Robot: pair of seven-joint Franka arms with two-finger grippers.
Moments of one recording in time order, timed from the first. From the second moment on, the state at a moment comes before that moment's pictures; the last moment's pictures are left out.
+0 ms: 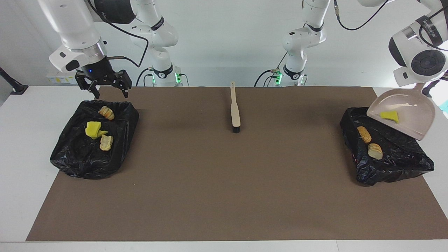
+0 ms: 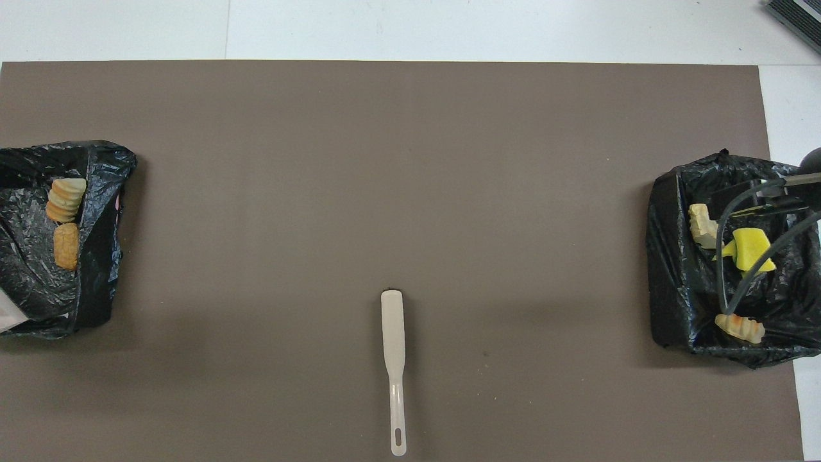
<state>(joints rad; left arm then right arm) 0.28 0.03 -0.10 -1.80 0.95 1.36 1.00 -0.04 0.01 0.01 -1.55 -0.01 1.55 -0.06</state>
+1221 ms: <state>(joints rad) 0.05 0.26 -0.11 -1.58 1.18 1.13 1.07 -0.03 -0.03 0.02 -1.60 0.01 1.55 -0.06</state>
